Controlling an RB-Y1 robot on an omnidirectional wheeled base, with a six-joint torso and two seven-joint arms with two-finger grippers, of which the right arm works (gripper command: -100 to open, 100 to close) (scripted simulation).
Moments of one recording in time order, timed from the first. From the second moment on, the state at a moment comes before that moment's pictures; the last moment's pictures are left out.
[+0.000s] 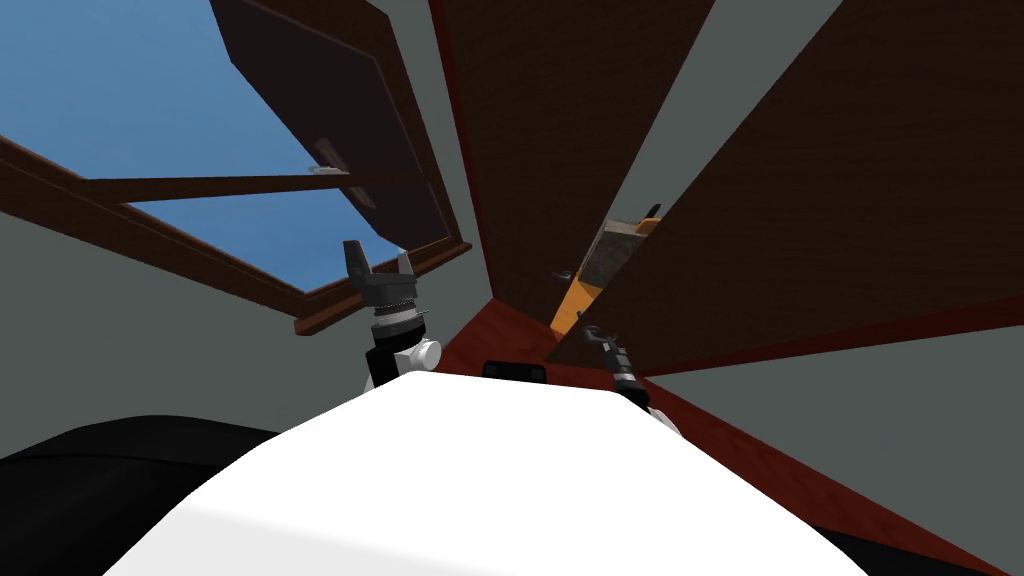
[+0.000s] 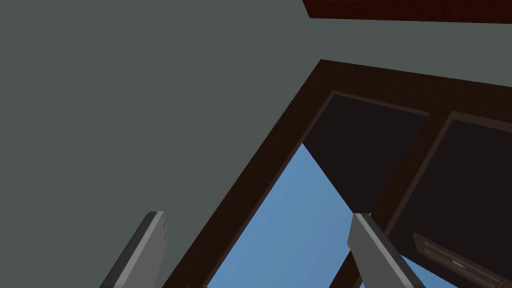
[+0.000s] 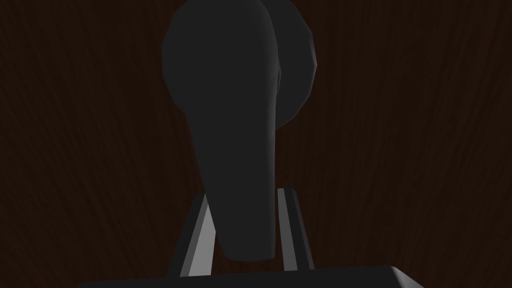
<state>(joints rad) 0.13 -0.38 -0.26 -0.60 0.27 -1.10 -0.52</state>
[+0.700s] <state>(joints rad) 0.19 -0.40 -0.28 -0.60 0.30 -1.20 -0.55</state>
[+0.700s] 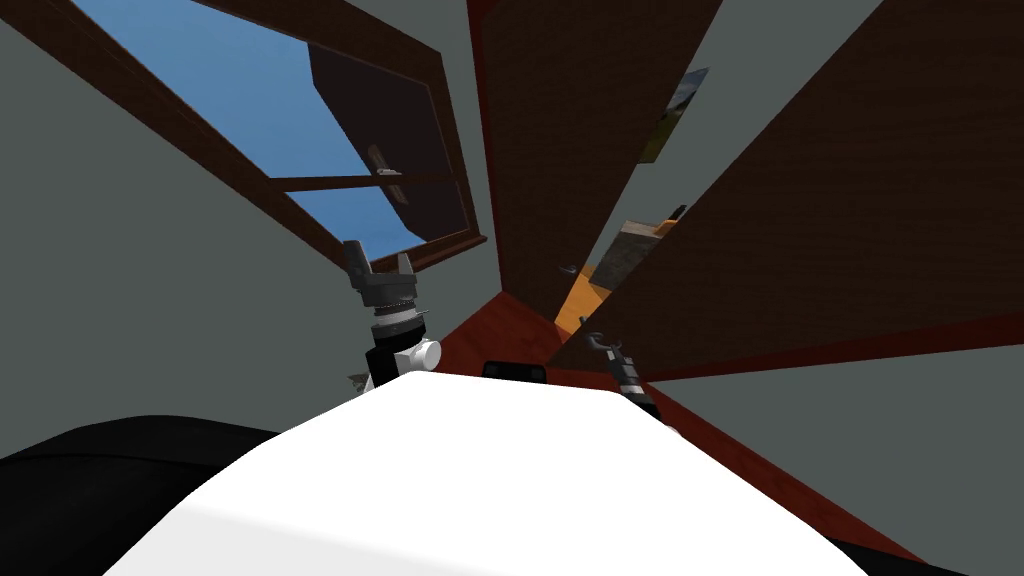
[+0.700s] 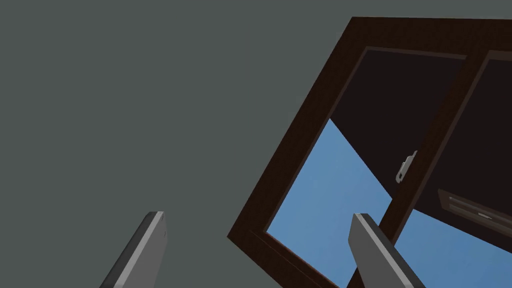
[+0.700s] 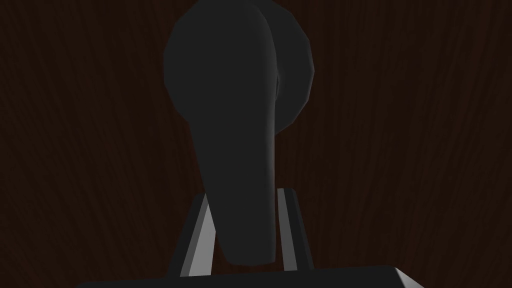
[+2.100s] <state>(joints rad) 0.20 -0.42 -0.30 -0.48 0.33 -1.32 -0.56</state>
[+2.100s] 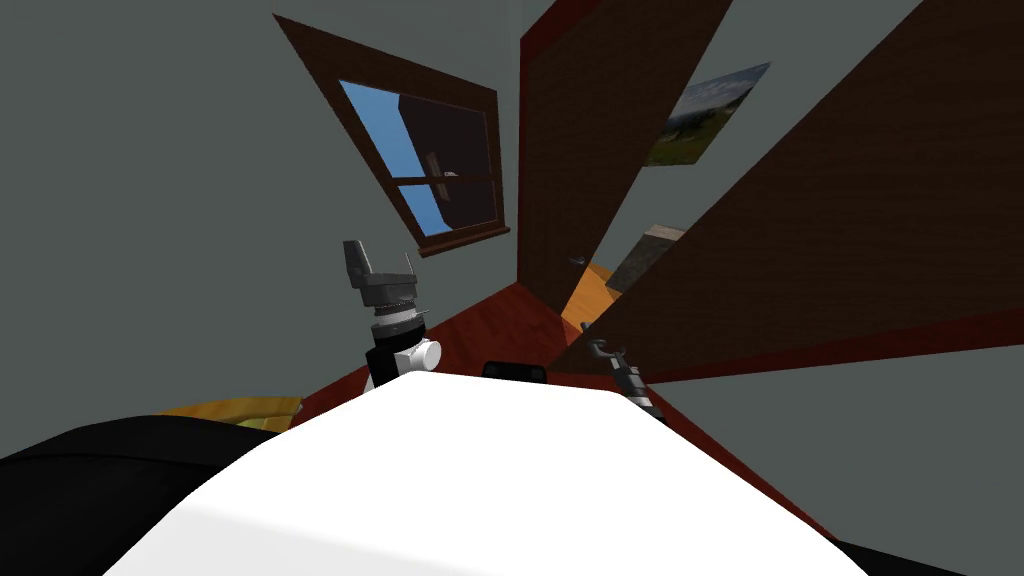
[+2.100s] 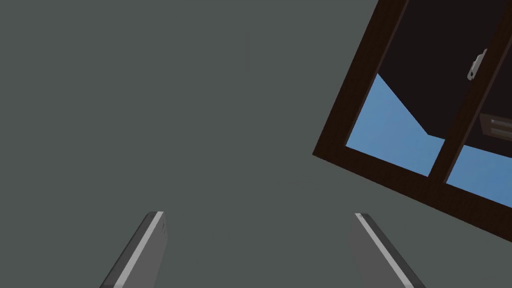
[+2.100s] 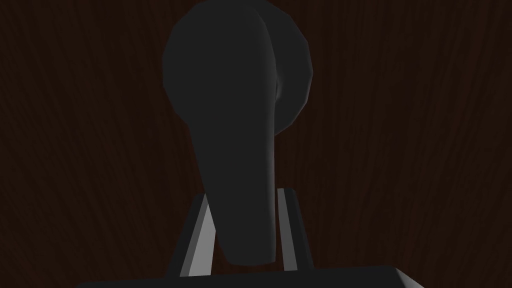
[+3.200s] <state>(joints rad) 0.13 -0.45 -0.24 -0.41 0.30 -1.34 -0.55</state>
